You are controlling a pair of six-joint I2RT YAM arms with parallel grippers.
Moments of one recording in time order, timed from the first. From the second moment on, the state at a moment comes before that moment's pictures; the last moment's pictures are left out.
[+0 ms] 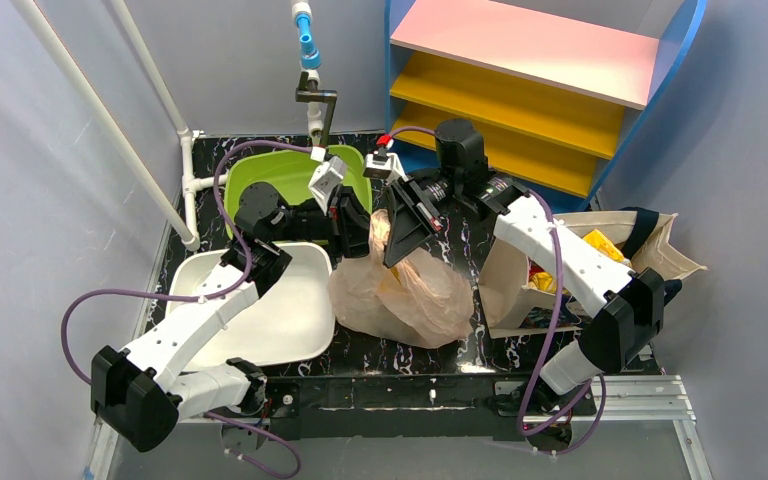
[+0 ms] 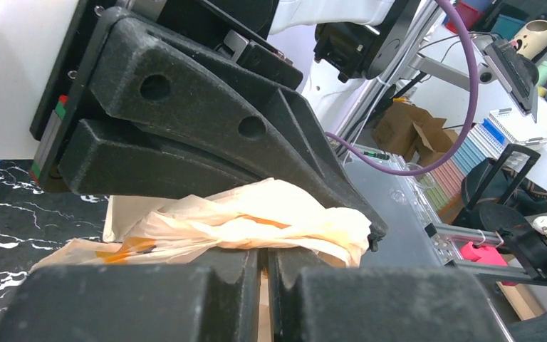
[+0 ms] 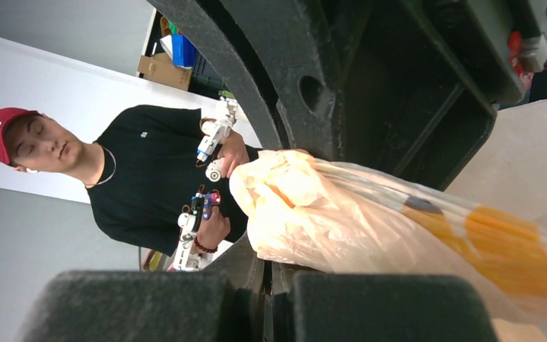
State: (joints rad) left arm -0.58 1.12 0.94 0.44 1.06 -0.59; right arm 0.72 1.53 1.48 -0.19 -1.58 0.94
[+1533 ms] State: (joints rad) left arm -0.60 1.01 0.95 0.25 0.91 -0.63; right arm 0.61 1.04 1.18 -0.32 -0.92 0.75
